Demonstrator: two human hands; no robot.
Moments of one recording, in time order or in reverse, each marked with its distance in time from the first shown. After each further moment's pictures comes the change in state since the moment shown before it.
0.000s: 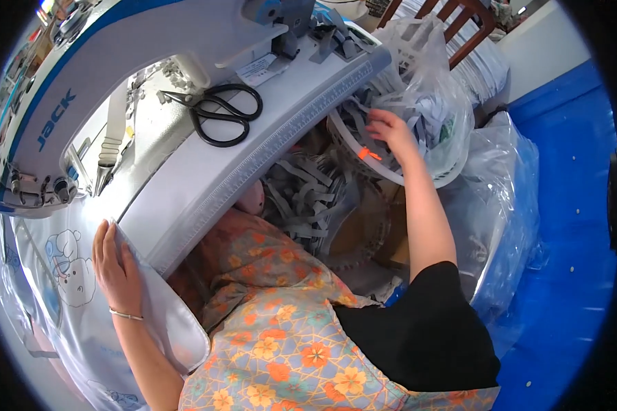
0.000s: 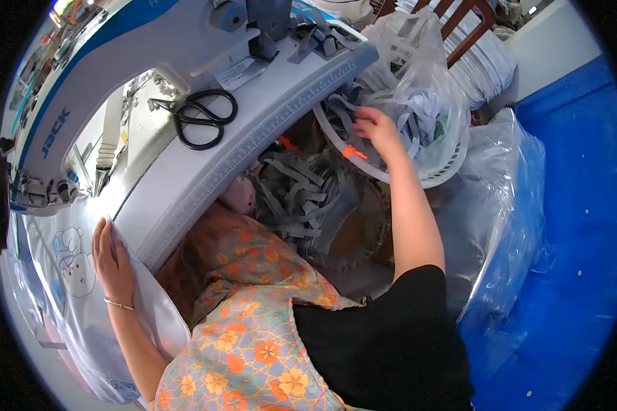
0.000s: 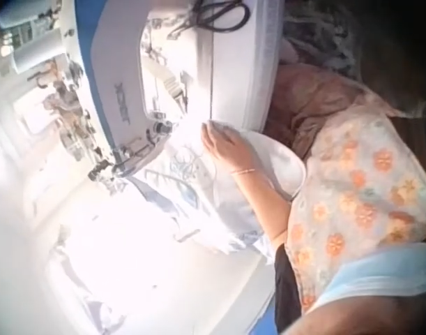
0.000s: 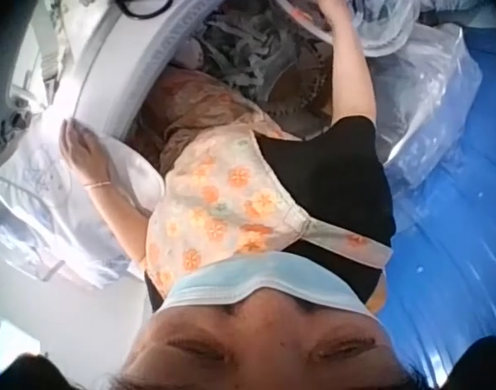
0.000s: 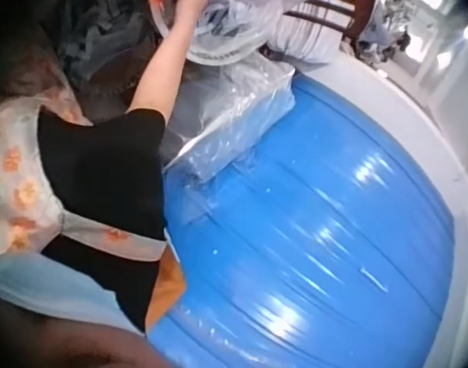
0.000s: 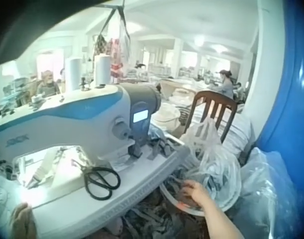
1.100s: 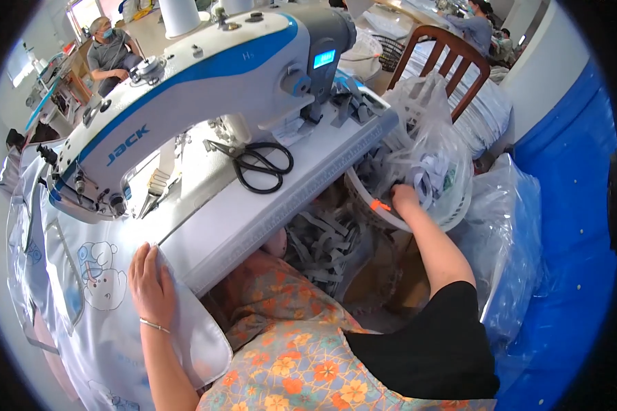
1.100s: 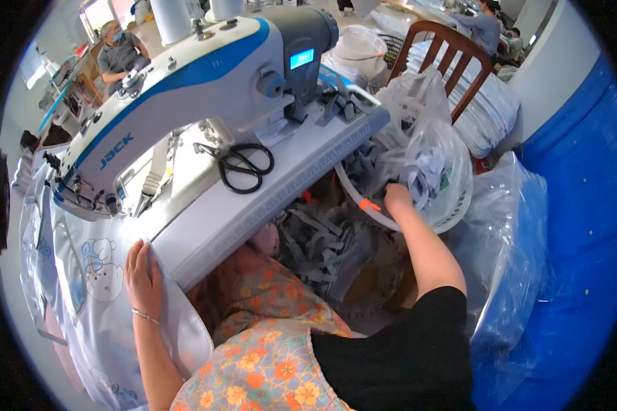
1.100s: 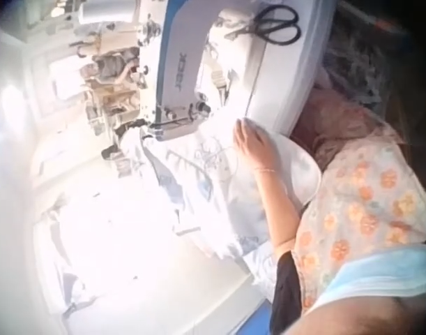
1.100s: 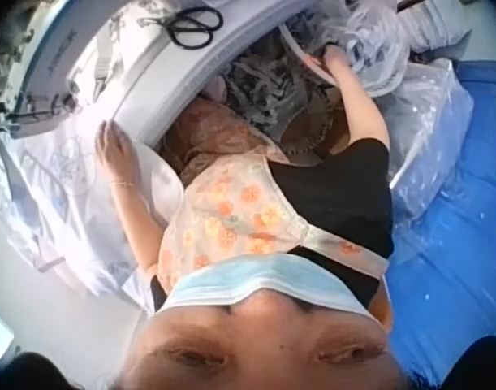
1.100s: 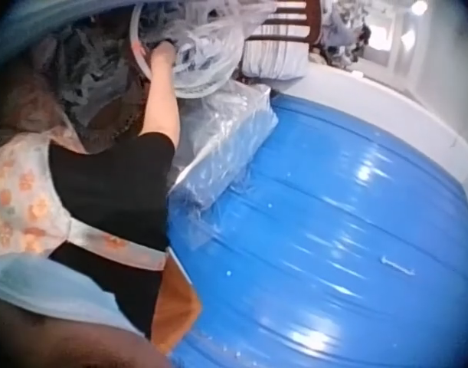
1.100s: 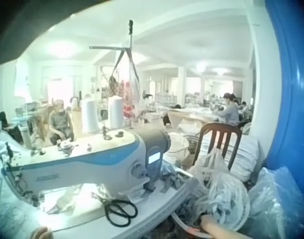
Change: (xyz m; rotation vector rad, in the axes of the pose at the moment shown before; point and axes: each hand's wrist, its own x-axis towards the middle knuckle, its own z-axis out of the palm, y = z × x) left_hand -0.003 0.012 -0.010 0.015 -0.008 -0.080; right_hand 0.009 0.066 -0.027 -1.233 -0.042 0.157
